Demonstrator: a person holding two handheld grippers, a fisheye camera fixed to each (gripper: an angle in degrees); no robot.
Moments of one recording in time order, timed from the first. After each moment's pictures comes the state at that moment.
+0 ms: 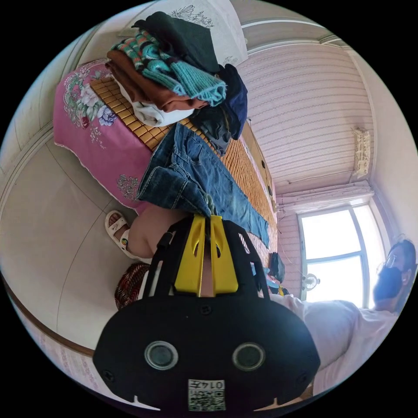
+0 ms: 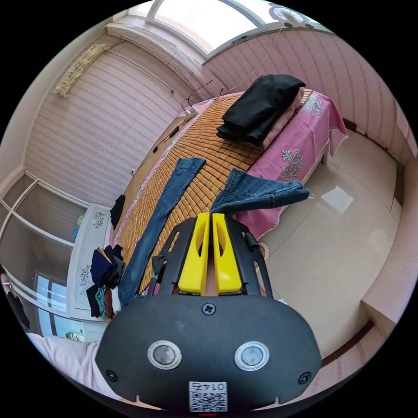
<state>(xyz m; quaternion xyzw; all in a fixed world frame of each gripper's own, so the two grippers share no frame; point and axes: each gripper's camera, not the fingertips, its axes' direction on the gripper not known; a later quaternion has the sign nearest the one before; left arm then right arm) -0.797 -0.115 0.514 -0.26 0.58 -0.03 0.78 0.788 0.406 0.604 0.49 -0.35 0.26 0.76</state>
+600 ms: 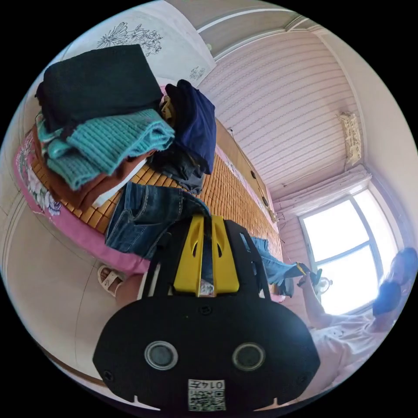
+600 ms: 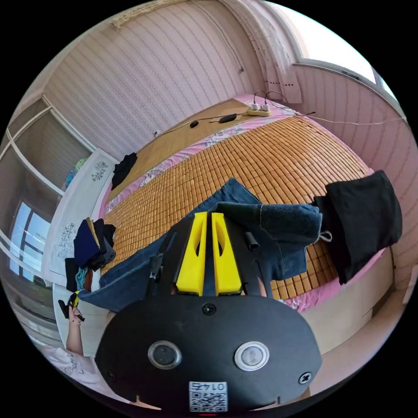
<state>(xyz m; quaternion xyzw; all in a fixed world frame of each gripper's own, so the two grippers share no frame) -0.600 -0.223 0.464 -0.17 0.59 0.01 0.79 0.677 0.166 0.318 0.48 -0.24 0.08 0.84</state>
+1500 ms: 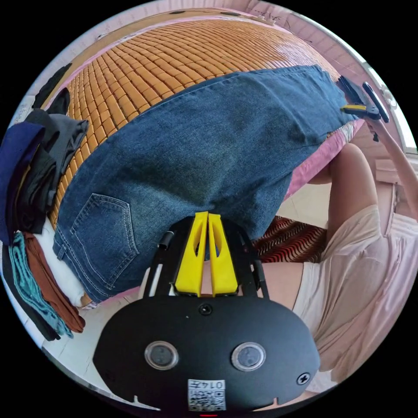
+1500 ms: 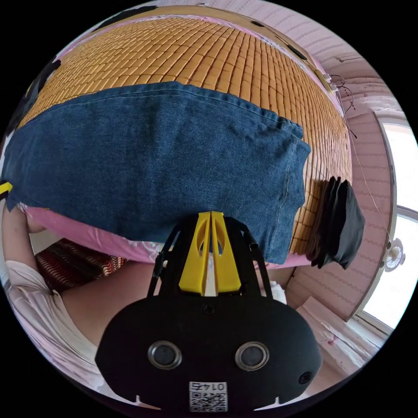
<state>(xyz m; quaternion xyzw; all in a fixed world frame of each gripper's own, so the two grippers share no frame) -0.143 -0.045 0.324 -0.24 0.32 0.62 0.68 0.467 0.083 0.414 0.21 0.13 -0.08 0.97</state>
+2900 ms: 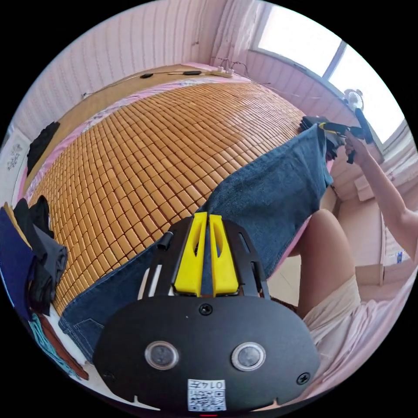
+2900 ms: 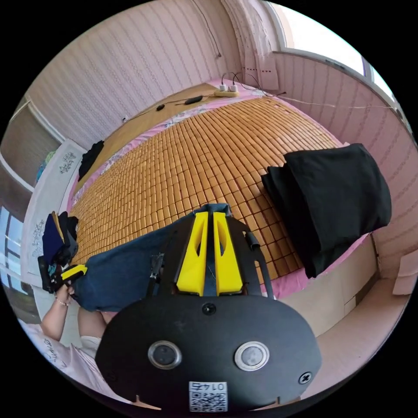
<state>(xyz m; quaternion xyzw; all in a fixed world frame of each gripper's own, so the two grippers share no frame) 0.104 0.020 0.208 -0.09 0.46 0.57 0.68 0.743 0.177 0.409 0.42 -0.17 0.13 0.88</state>
